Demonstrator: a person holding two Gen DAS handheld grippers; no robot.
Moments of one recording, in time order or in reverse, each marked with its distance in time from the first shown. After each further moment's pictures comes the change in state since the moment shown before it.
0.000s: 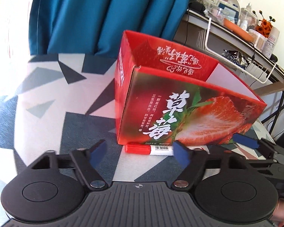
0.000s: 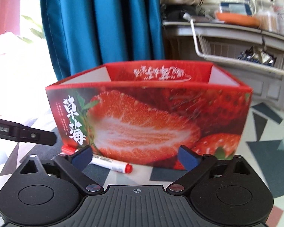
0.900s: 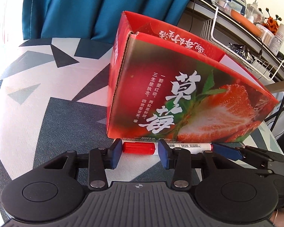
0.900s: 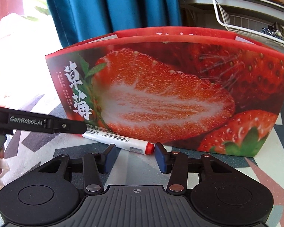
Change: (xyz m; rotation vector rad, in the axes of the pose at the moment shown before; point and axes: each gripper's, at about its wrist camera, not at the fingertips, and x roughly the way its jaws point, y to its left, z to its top) left arm 0.038 -0.004 -0.009 -0.029 0.039 -0.015; right arm 0.040 0.004 -0.010 -0.005 0.159 0.061
